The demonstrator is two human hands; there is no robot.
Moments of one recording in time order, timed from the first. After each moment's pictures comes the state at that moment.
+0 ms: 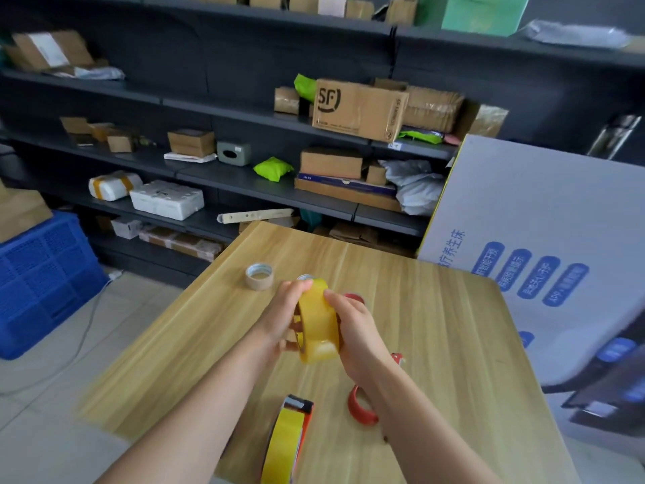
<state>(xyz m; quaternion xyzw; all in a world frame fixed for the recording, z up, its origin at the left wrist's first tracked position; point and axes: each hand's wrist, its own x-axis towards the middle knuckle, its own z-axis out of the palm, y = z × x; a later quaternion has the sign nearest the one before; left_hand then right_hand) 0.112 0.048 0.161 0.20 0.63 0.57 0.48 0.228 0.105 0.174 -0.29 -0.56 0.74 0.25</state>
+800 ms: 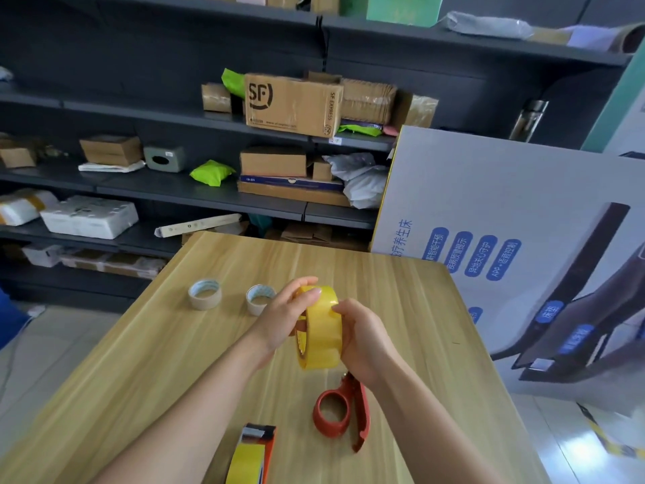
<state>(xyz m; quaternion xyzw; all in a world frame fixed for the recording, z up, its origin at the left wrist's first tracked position) 0.136 0.122 0.159 0.41 0.58 0.53 0.45 0.276 0.160 0.178 -0.36 -0.47 0.75 0.29</state>
